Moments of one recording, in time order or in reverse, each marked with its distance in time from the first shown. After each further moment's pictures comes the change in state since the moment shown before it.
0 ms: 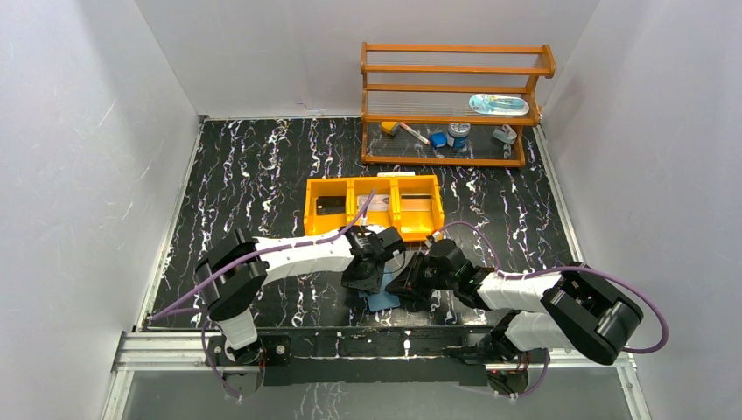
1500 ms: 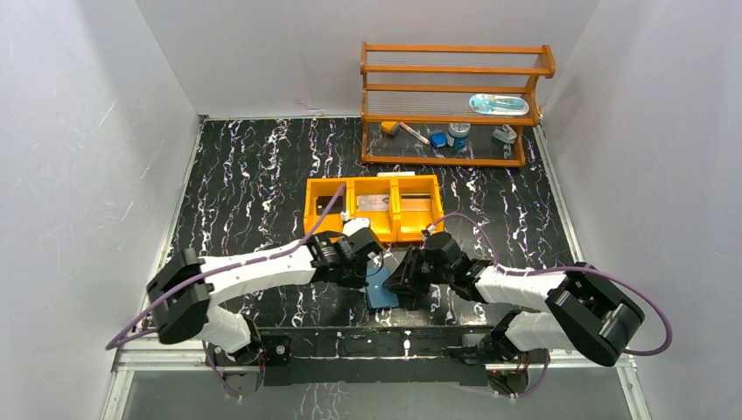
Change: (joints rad) left arm 0.003 -0.245 -0.181 0.137 -0.042 -0.032; right arm 0.000 -0.002 0.074 -0.111 -0.019 -0.061
